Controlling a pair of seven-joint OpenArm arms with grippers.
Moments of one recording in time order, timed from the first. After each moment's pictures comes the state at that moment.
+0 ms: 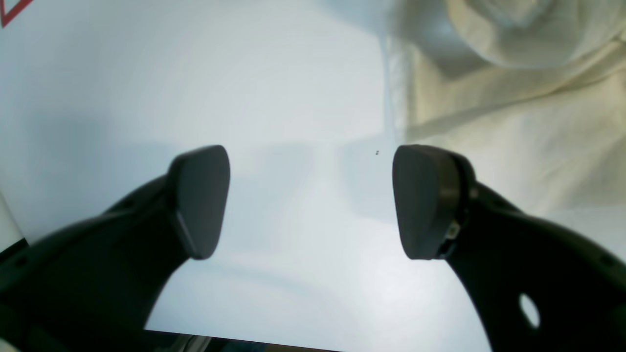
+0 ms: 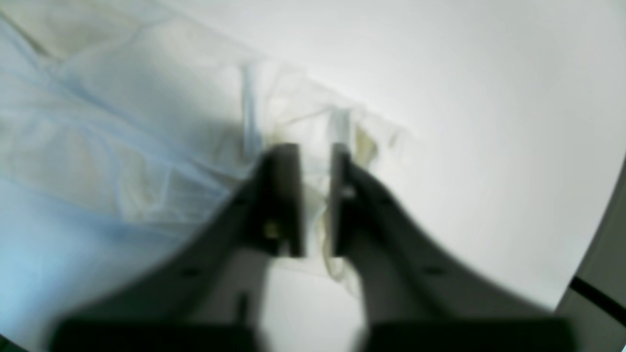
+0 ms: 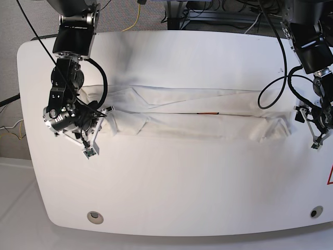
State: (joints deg) left arm -17.5 -25.1 -23.5 75.2 -3.3 -41.9 74.0; right arm 11.3 10.5 8.6 97.8 12.6 27.9 -81.5
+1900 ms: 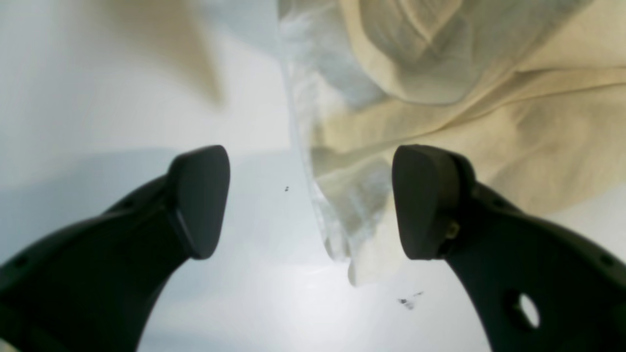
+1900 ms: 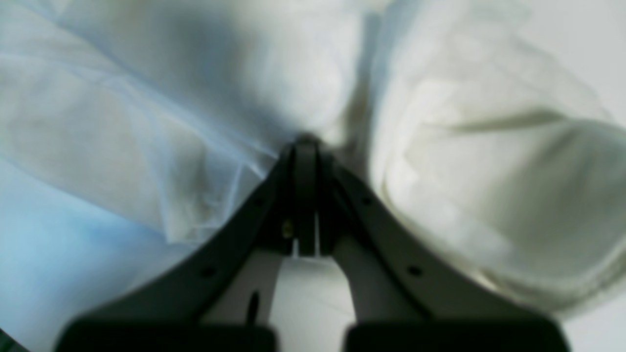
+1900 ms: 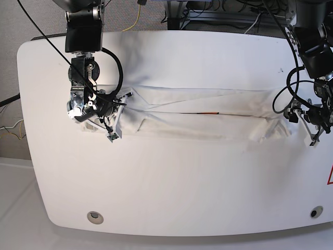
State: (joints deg) left arm -20.2 -27.0 -23.8 61.5 -21.0 -41.9 74.1; right arm 9.5 8.5 1.2 83.6 12.2 27.4 -72.1
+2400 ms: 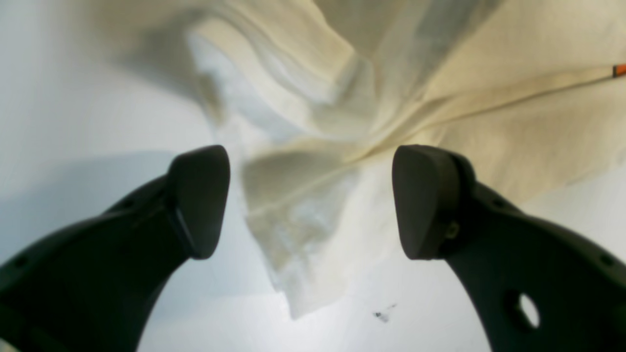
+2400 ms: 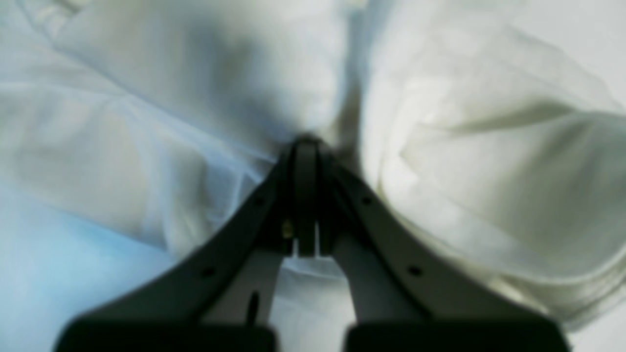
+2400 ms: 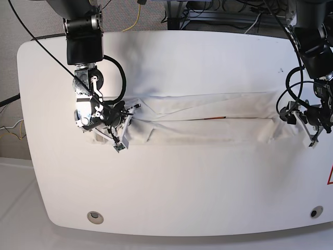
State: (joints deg) left arm -20.2 -27.2 -23.8 59.0 -25.7 -41.9 74.1; right arm 13.8 9.0 -4.0 74.1 13.3 23.0 -63.5
